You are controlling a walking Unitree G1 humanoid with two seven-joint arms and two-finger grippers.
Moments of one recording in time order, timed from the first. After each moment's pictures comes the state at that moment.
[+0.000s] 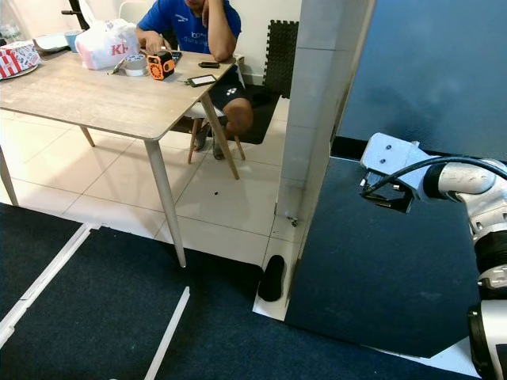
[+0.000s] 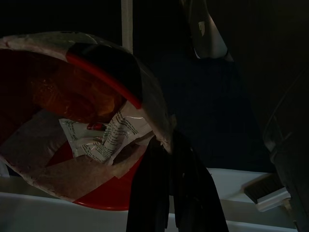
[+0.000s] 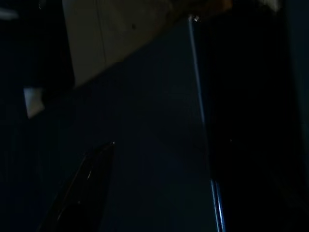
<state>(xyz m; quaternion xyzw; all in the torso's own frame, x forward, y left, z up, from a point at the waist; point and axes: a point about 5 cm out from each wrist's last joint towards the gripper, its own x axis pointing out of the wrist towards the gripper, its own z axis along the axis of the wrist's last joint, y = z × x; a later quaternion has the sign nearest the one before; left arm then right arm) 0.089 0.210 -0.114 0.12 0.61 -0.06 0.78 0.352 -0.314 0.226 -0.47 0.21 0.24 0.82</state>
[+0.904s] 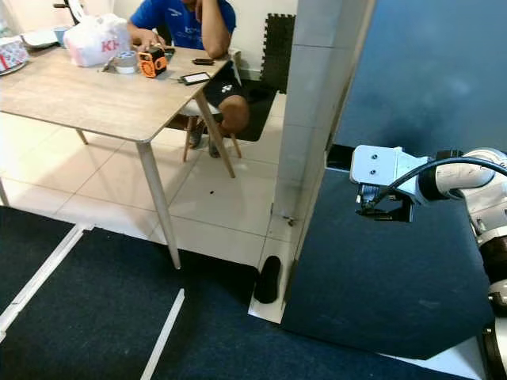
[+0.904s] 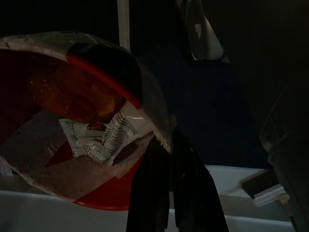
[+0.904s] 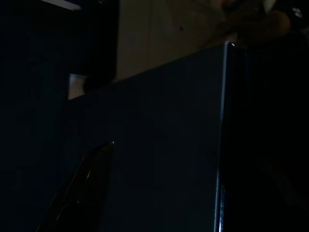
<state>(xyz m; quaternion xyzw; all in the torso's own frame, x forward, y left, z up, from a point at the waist) 0.083 0.209 -0.116 0.12 0.62 -0.06 0.77 0.331 -0.282 0.237 -0.46 0.22 0.40 0.76</state>
